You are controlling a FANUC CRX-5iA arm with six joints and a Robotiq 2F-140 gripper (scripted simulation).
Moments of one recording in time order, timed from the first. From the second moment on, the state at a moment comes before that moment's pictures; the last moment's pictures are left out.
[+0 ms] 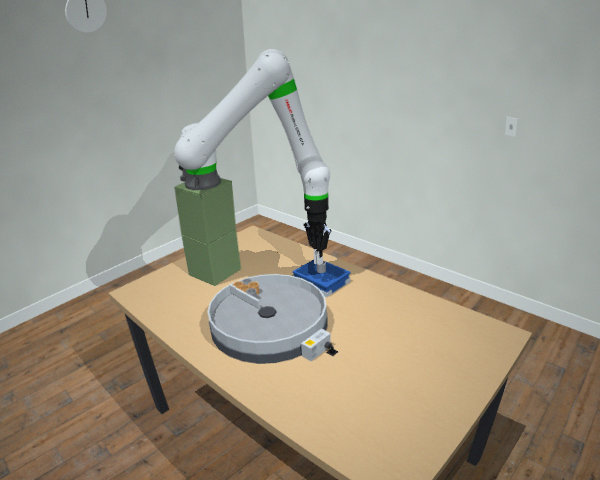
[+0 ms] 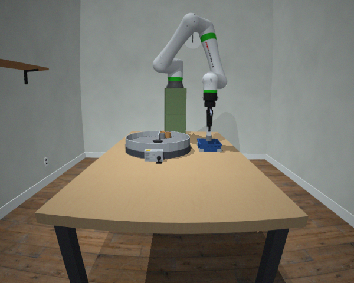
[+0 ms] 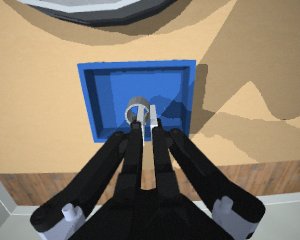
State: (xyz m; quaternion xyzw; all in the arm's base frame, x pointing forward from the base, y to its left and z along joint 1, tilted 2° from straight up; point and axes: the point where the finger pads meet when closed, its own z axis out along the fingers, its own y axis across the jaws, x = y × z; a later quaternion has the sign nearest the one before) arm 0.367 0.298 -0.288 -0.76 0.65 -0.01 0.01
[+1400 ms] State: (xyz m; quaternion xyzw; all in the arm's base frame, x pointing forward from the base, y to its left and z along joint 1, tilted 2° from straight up) arm 0.368 0.298 -0.312 -0.76 0.65 -0.01 0.01
